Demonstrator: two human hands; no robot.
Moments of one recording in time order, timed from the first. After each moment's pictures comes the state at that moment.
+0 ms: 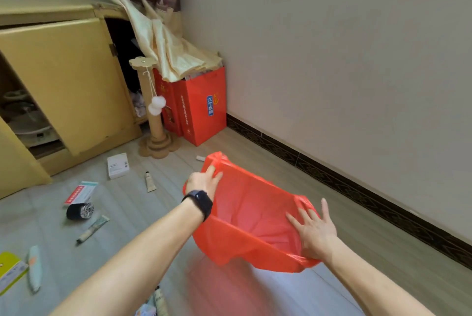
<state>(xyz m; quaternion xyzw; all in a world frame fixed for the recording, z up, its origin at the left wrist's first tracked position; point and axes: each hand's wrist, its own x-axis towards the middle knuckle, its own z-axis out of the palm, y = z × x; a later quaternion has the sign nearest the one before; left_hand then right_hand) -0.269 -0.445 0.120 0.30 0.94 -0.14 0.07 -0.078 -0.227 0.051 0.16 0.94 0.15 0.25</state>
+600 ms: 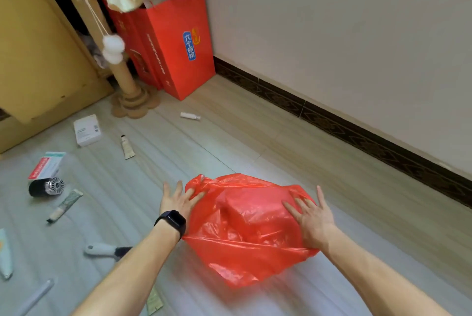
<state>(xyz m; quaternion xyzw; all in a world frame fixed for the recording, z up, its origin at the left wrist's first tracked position) -0.289 -0.459 -0.085 0.35 0.86 -0.34 0.15 -0.097 -0.187 -0.088 0.11 0.92 0.15 0.34</state>
